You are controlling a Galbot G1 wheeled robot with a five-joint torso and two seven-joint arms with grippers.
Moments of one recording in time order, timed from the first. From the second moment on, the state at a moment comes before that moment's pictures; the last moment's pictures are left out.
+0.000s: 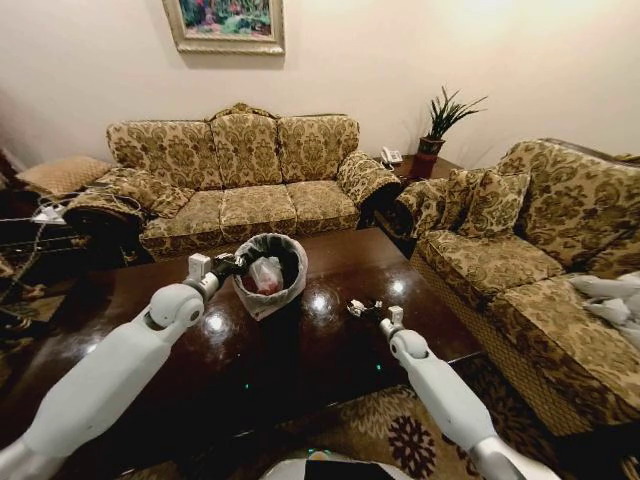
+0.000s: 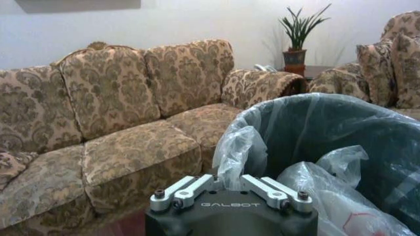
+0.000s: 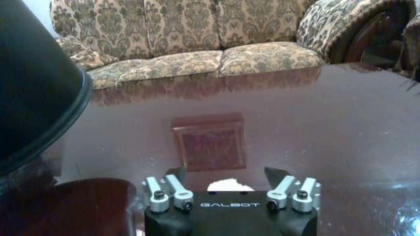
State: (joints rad) left arm 0.95 -0.70 -0.29 -1.93 -0.76 0.41 -0.16; right arm -0.84 1.20 0.08 1.22 0.52 -0.10 -0.14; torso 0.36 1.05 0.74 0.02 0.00
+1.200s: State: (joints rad) left arm 0.98 -0.70 -0.29 -2.00 -0.76 0.42 -0.17; right arm -0.91 0.99 0.14 1.66 0.58 -0.12 -0.01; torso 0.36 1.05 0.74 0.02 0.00
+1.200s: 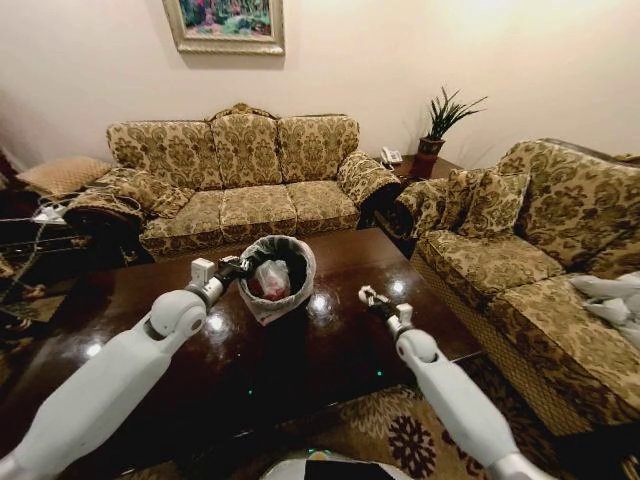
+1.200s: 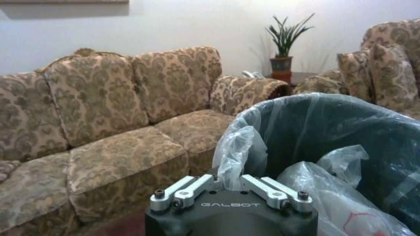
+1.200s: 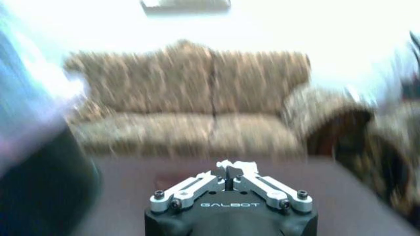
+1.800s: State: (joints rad) left arm 0.94 -0.69 -0.21 -2.04 -0.83 0.47 -0.18; right arm -0.52 0.71 -0.16 2.12 1.12 -0.24 -0.10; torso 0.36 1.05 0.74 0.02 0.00
